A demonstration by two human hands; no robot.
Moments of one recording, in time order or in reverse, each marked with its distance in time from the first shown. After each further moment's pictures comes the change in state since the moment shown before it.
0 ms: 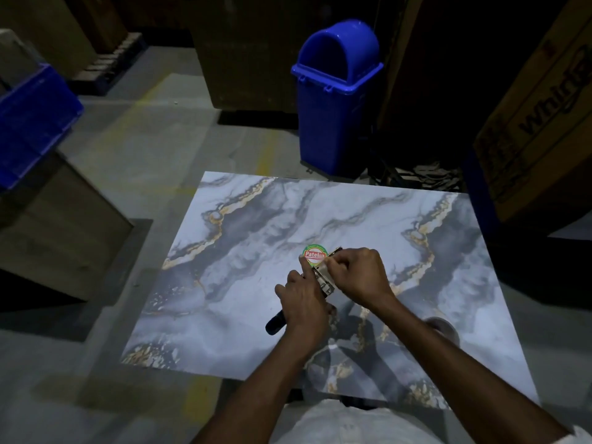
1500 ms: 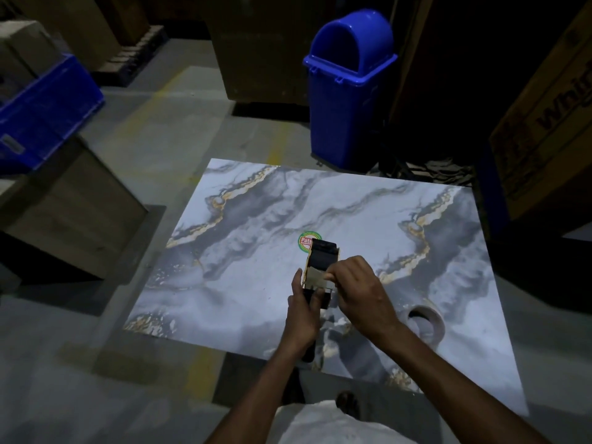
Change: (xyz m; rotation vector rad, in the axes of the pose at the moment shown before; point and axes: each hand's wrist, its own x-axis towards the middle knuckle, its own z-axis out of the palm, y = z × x) left_hand -0.039 0.005 0.097 -1.101 -0.018 -0.107; right_hand -0.075 0.020 -0.030 -0.023 0.044 -0.474
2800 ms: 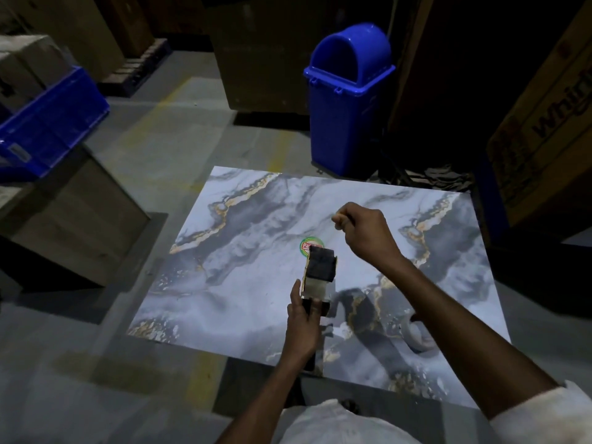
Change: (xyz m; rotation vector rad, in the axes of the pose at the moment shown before) left_hand -0.002 -0.022 0.006 -0.228 0.020 0.030; right_hand 0.099 0.041 -0.021 0.249 -0.049 0.439
